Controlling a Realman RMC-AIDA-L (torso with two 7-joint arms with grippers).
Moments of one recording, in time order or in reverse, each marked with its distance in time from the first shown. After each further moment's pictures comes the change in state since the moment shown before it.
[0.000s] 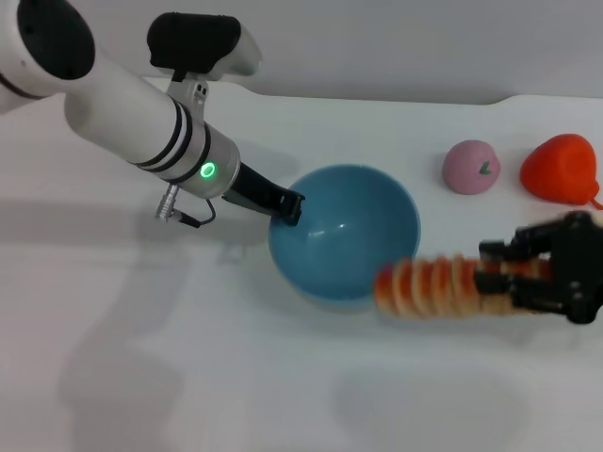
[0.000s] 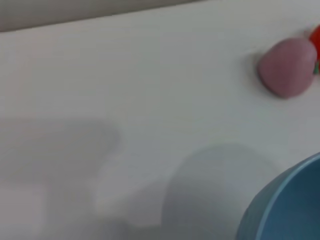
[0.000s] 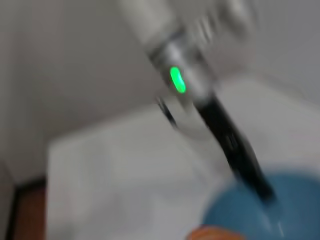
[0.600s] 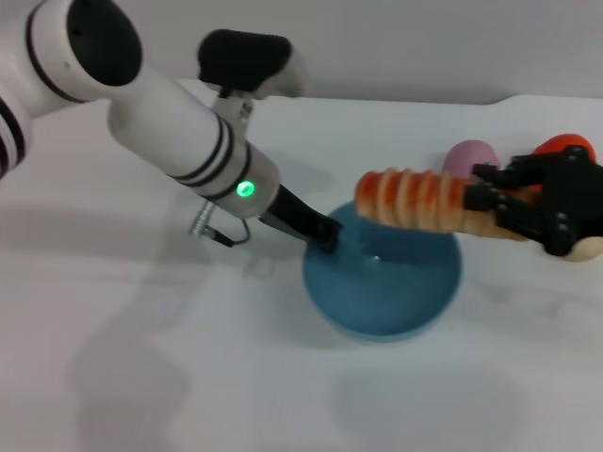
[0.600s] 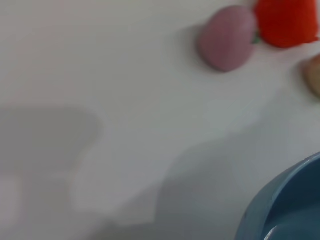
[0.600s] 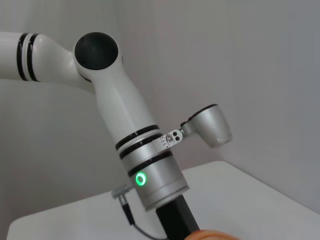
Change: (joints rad) left arm -0.033 -0.012 0.123 -0.001 -0.093 -0.023 -0.012; right arm 0.066 0.005 0.064 0.207 0.127 0.112 -0.174
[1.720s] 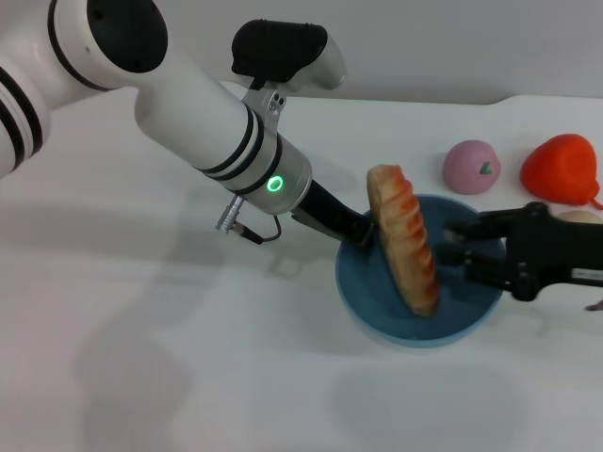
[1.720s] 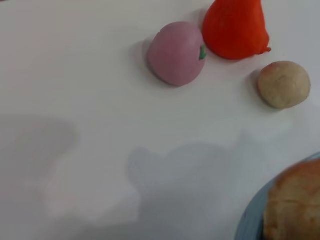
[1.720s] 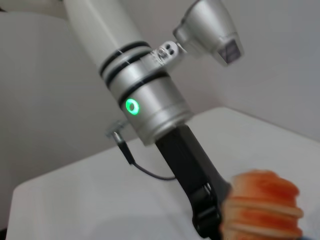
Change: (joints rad) left arm -0.028 0.004 0.055 -0.024 -0.095 -0.010 0.004; right arm -0.025 -0.005 -0.145 0.091 -0.011 0.130 0.015
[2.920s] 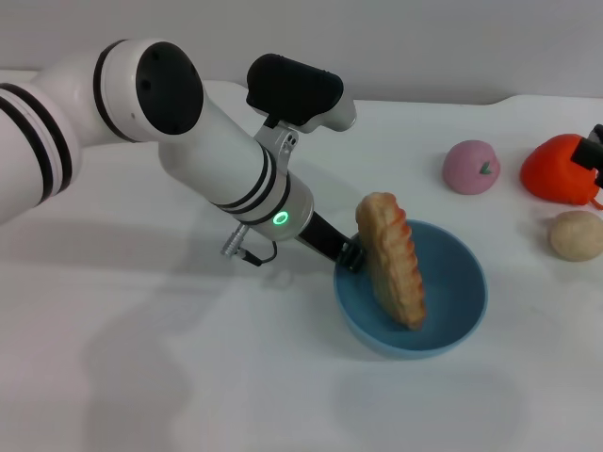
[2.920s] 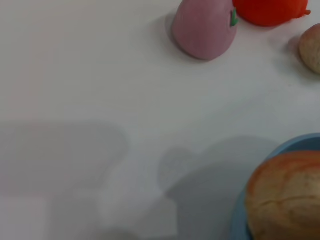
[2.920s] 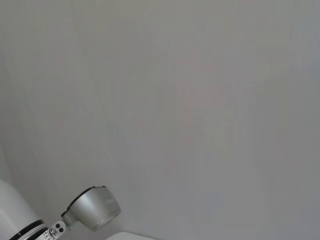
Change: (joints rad) left arm -0.022 -0.009 0.197 0.100 -0.017 0.186 -0.002; right arm -0.147 0.003 0.246 0.026 0.267 -0.018 -0.062
